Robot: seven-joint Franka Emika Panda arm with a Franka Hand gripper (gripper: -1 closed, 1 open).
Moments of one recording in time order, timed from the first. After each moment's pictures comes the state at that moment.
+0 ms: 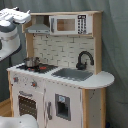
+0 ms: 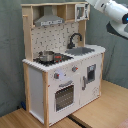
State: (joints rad) arm -0.76 -1.14 0.74 -2.05 -0.61 3.12 -0.83
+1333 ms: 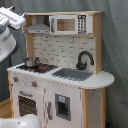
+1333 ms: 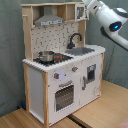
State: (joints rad) arm -0.95 -1.32 0.79 -1.96 -0.61 3.02 -0.45
